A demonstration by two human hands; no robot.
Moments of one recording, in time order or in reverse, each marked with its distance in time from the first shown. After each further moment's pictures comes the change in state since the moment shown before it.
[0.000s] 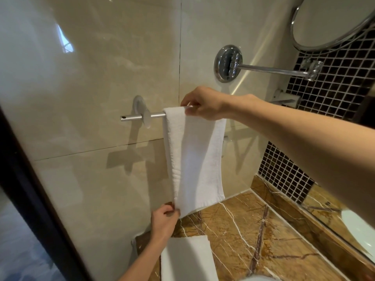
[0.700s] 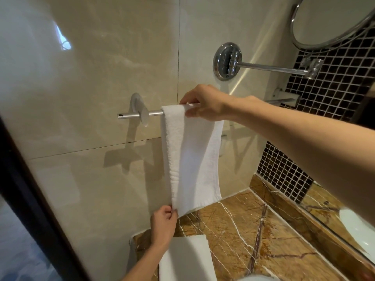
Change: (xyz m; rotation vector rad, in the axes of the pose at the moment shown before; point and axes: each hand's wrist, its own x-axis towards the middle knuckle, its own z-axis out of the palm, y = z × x) left_hand -0.008 -0.003 0.007 0.075 0.062 0.031; right_hand -0.006 0.003 0.002 -0.006 0.052 0.017
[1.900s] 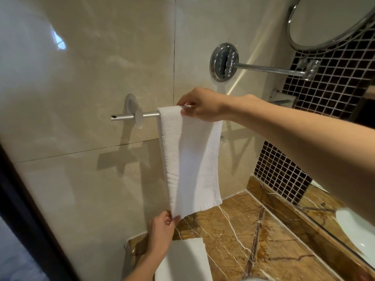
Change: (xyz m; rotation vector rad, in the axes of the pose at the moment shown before) left_hand 0.000 -0.009 0.005 0.066 -0.091 0.027; right_hand 0.000 0.000 -0.003 -0.005 -0.062 -0.004
